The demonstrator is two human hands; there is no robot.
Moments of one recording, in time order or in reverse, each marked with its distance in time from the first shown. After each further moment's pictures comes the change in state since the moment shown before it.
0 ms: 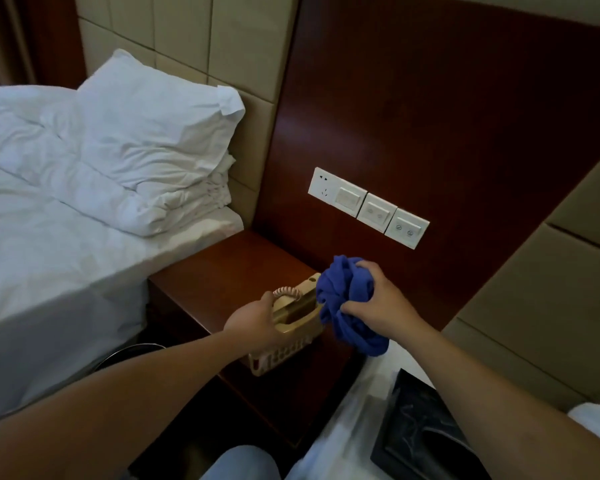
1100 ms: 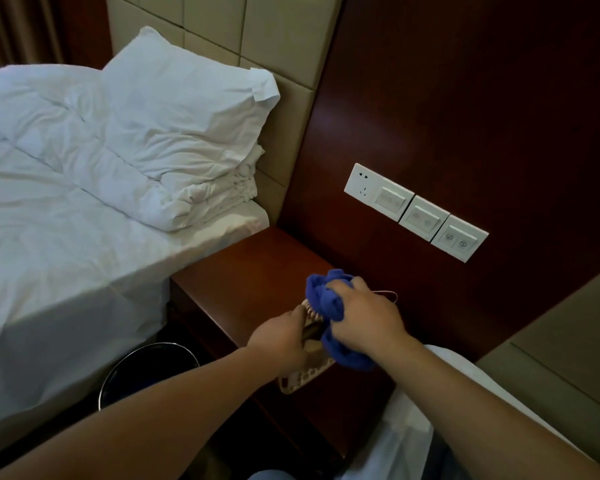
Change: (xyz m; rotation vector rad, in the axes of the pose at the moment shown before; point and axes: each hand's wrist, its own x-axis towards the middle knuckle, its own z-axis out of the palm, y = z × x) left_hand 0.021 -0.025 0.004 -0.027 -0.006 0.071; right_hand 0.059 -0.054 0.087 -0.616 -0.054 -0.135
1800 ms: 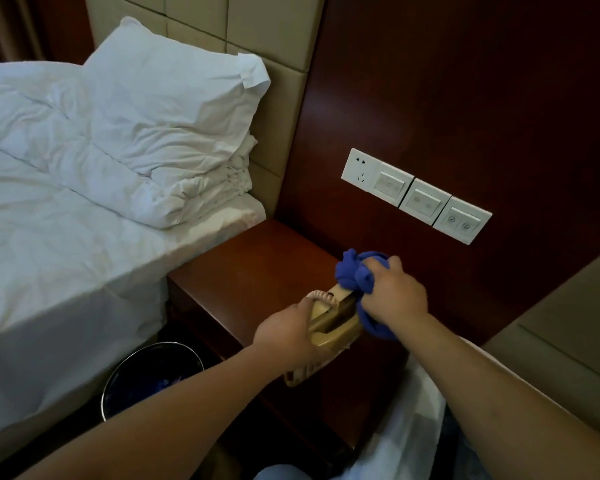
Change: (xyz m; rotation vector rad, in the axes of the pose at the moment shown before) left_hand 0.004 -0.003 0.010 0.055 0.019 0.018; right_hand 0.023 0.044 0.009 -0.079 0.077 0.211
